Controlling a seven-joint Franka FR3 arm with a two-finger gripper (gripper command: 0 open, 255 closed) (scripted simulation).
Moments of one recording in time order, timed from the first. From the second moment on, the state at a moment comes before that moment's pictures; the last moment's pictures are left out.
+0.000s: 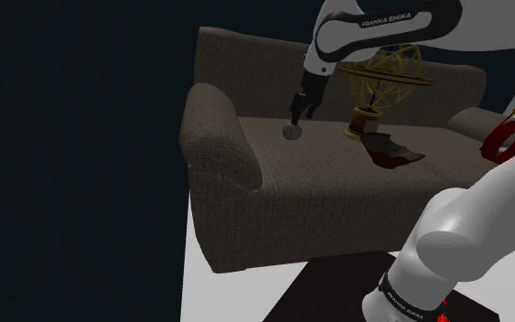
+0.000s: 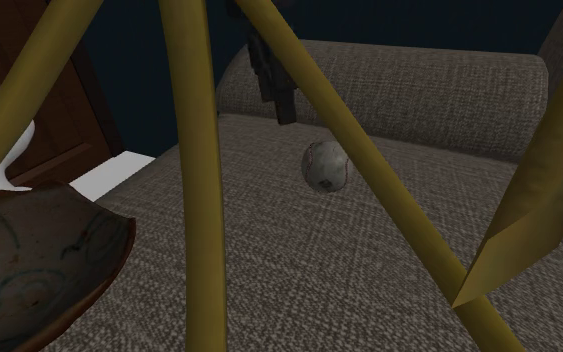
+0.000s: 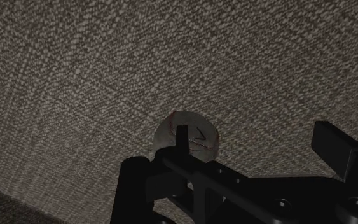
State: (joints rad) arm -0.07 -0.40 -0.18 -2.20 -0.12 1.95 -0.19
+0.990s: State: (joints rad) arm -0.09 -0.21 -0.23 -2.17 -0.15 2.12 -0.27
